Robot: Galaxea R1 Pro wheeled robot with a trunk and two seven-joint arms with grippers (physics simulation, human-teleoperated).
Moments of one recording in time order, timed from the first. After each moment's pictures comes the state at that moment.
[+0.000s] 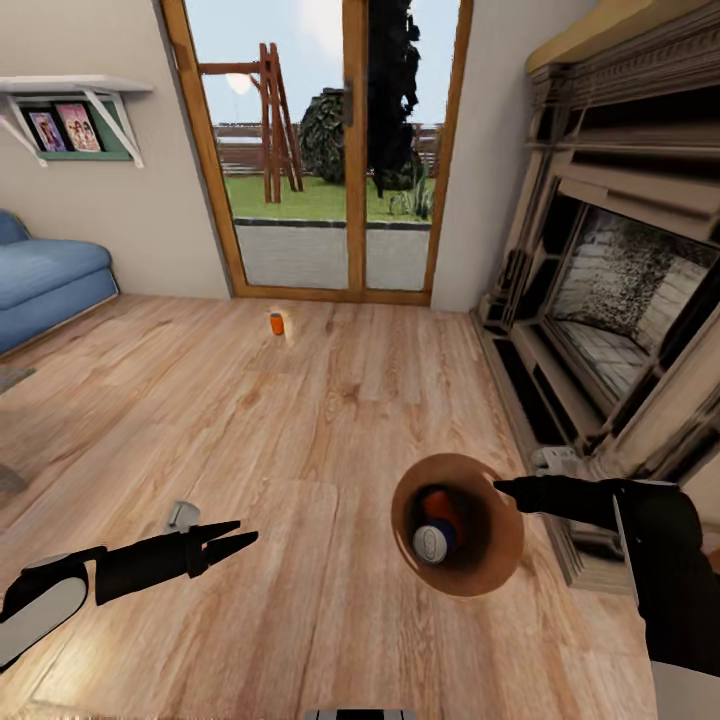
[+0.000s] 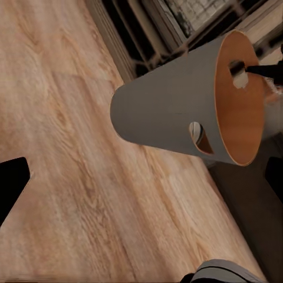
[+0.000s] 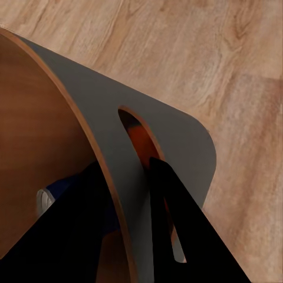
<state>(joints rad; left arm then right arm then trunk) -0.42 0.80 -0.64 -1.50 1.24 0.33 -0.49 -0.51 -0.14 -0.28 -1.57 0.35 1.03 0.99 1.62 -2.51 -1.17</state>
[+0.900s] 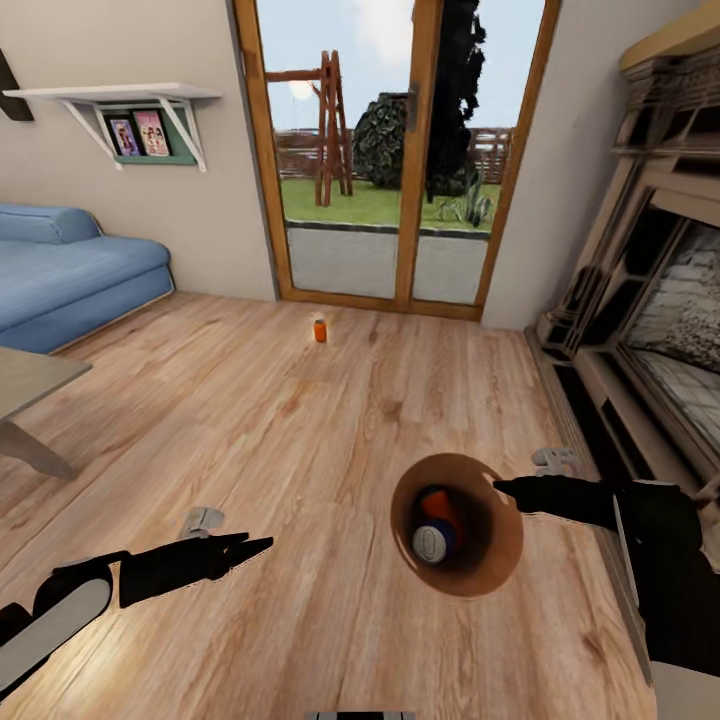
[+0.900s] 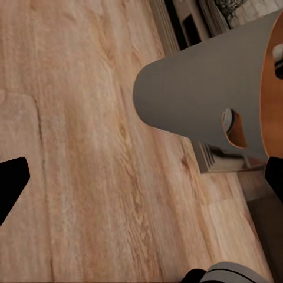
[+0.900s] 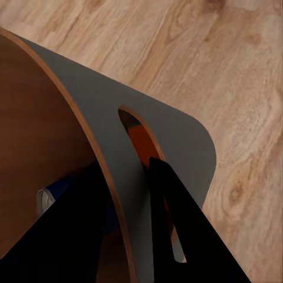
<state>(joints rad) -0.42 0.72 -0.64 -1.49 1.24 0.42 -0.33 -0.51 -0.14 -0.28 -1.57 0.34 1.04 0.99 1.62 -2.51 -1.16</state>
